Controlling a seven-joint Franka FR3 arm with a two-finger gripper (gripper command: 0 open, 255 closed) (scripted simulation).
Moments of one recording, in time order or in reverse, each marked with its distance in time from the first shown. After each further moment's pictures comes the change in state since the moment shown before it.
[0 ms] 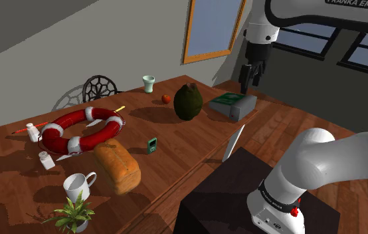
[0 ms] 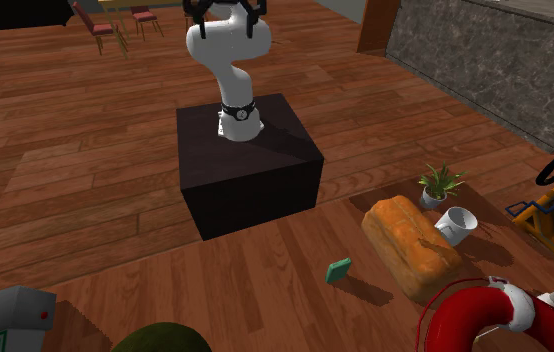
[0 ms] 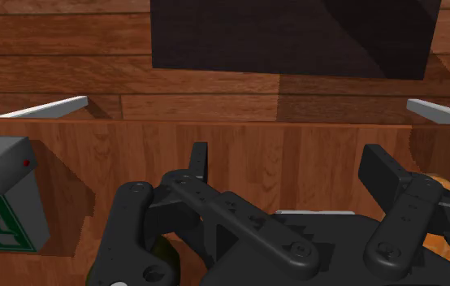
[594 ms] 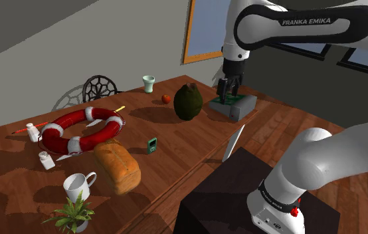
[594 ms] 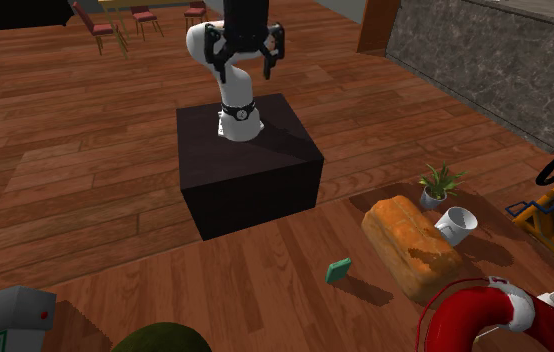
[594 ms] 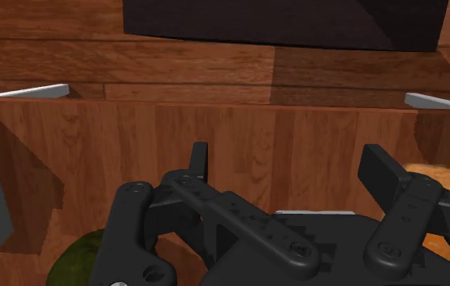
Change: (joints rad) arm 0.023 0.165 0.015 -0.069 0.030 0.225 0.031
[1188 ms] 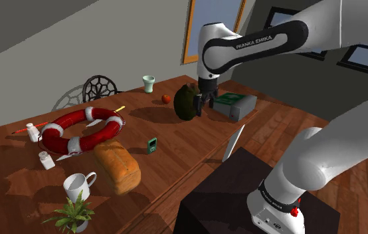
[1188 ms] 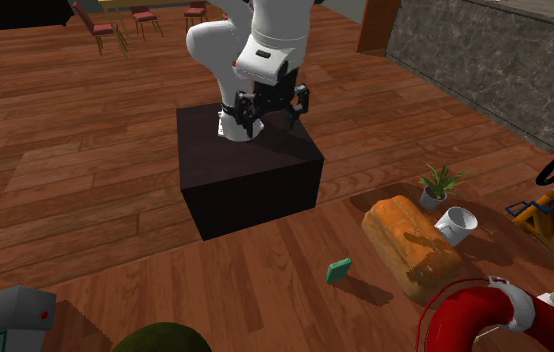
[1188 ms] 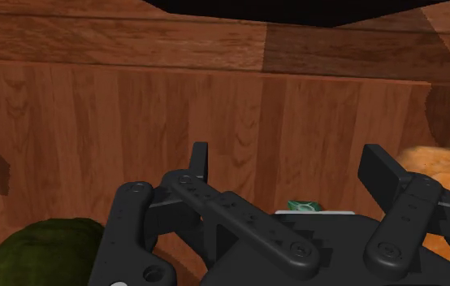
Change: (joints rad) arm 0.029 0.292 0.026 0.000 0.031 0.286 0.033
